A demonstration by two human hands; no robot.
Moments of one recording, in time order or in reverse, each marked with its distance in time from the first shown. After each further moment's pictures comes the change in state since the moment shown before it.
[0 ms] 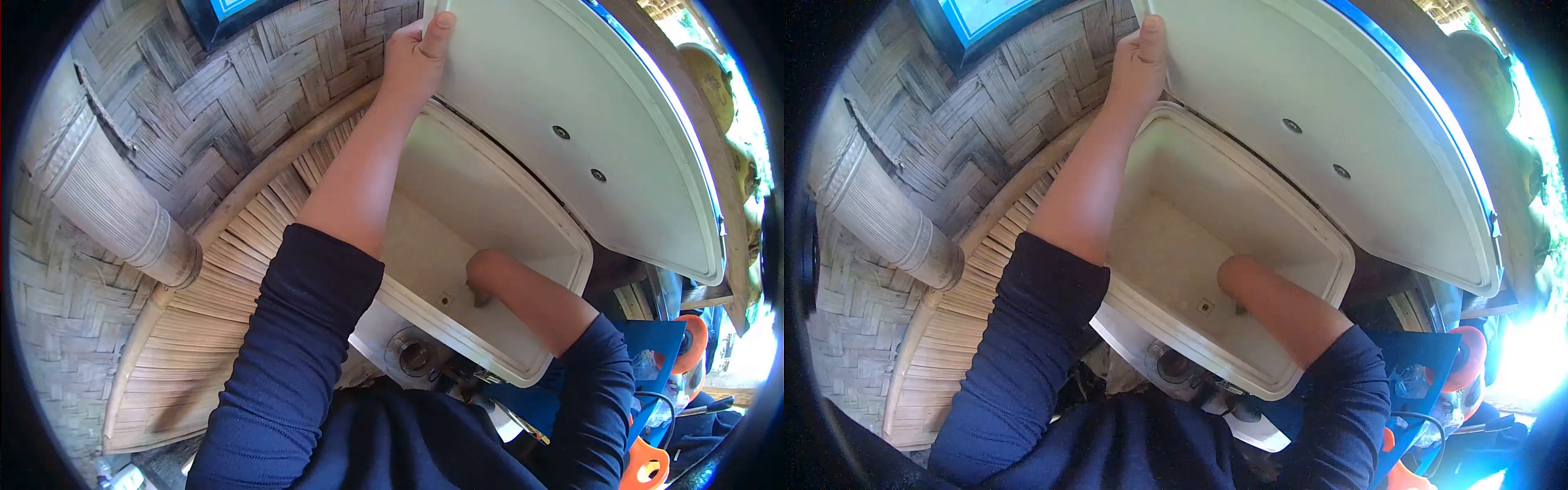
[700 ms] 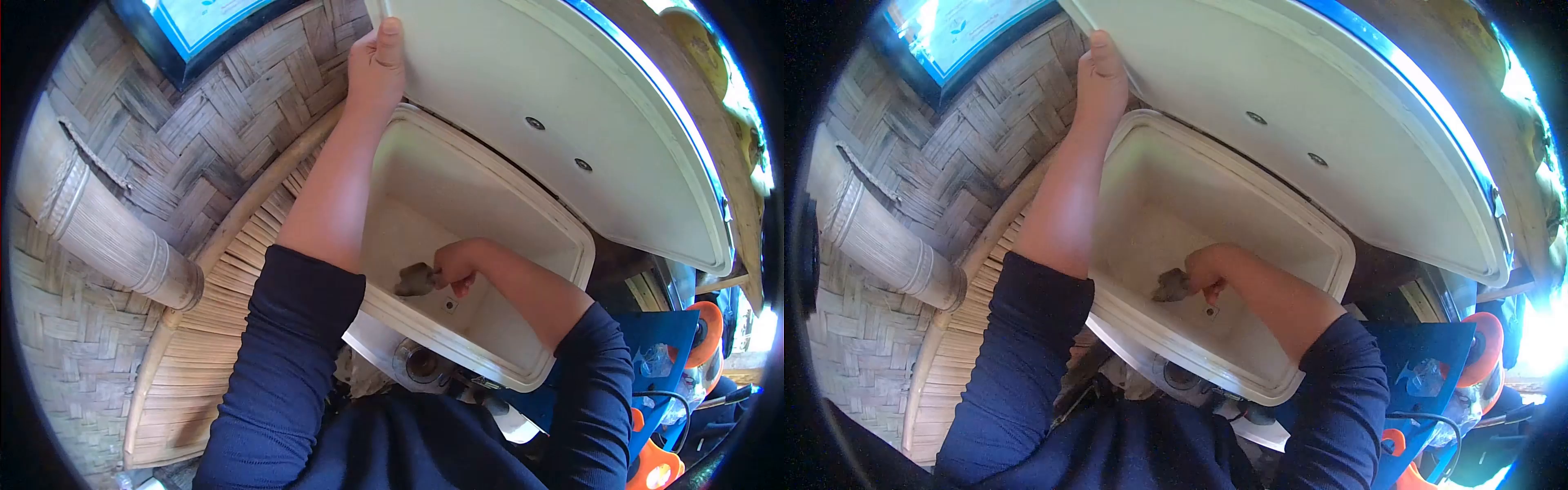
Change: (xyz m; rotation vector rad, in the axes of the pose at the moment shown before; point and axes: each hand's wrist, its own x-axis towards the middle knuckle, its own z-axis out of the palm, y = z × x) left_hand -0.001 -0.001 0.002 0.052 0.007 0.062; right_hand 0.044 0.010 -0.018 0.754 -0.098 -0.225
